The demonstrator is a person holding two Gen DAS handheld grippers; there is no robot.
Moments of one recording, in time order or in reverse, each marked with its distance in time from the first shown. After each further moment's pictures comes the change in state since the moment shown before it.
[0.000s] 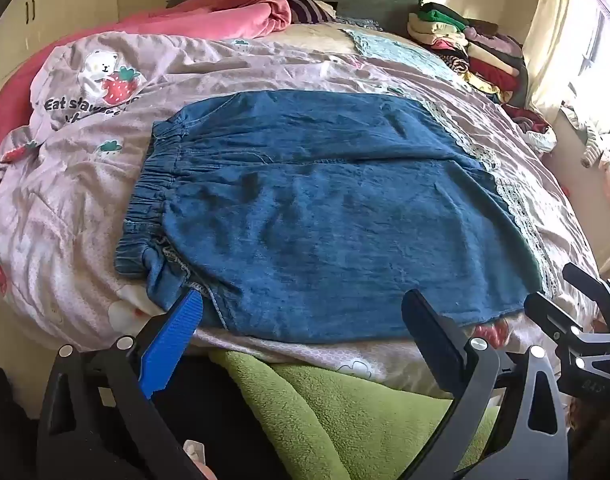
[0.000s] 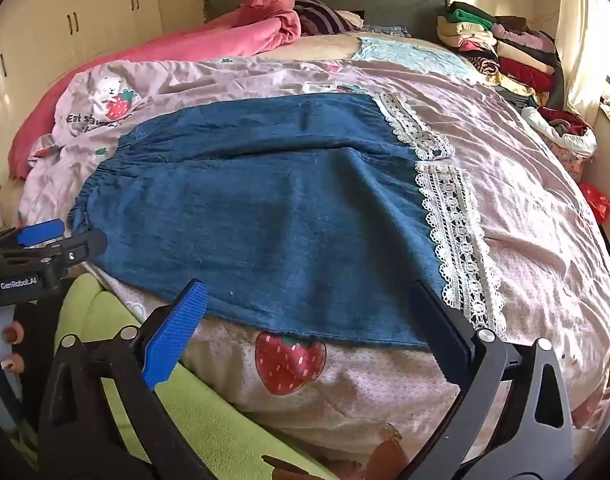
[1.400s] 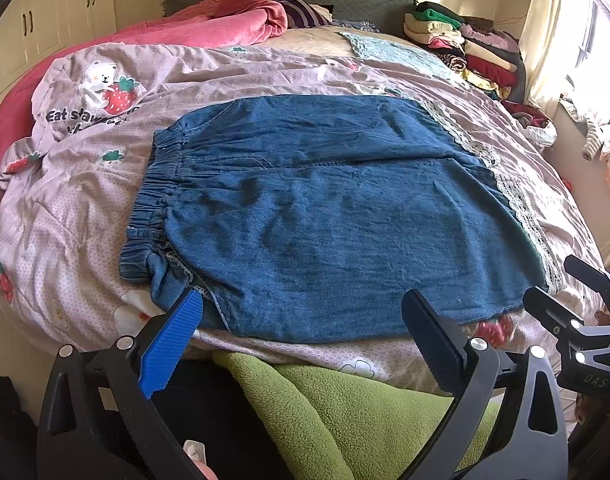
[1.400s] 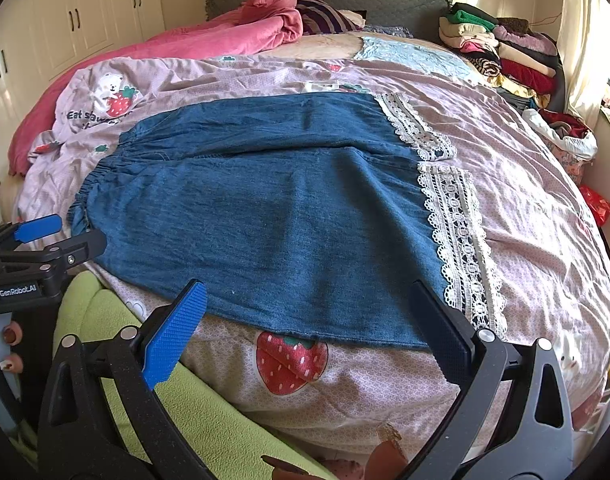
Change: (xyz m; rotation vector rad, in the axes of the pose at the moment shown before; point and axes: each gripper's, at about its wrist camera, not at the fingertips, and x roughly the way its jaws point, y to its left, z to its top) left arm -0.007 -0.004 0.002 0.025 -0.006 0.012; right arm 0.001 0.002 -0.001 -0.007 0.008 -0.005
